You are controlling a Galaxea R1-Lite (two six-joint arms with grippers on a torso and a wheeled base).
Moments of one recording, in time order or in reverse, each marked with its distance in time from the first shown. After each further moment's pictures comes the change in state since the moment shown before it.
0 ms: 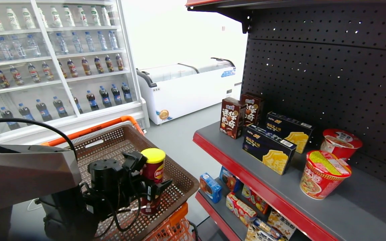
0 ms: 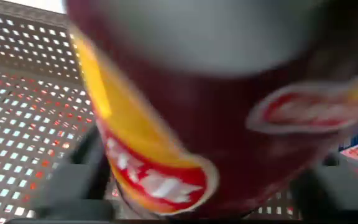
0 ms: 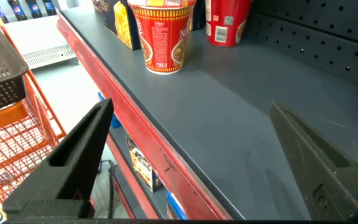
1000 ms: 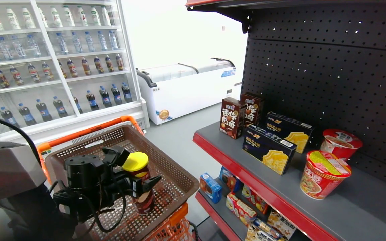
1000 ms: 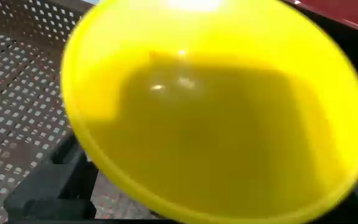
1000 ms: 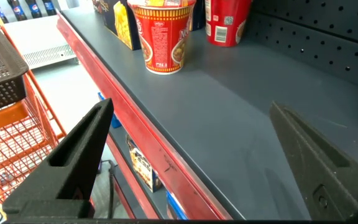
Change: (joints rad) left arm 0.054 -0.169 0.080 0.096 0.048 -0.054; right arm 0.000 0.000 0.000 0.000 0.000 0.000
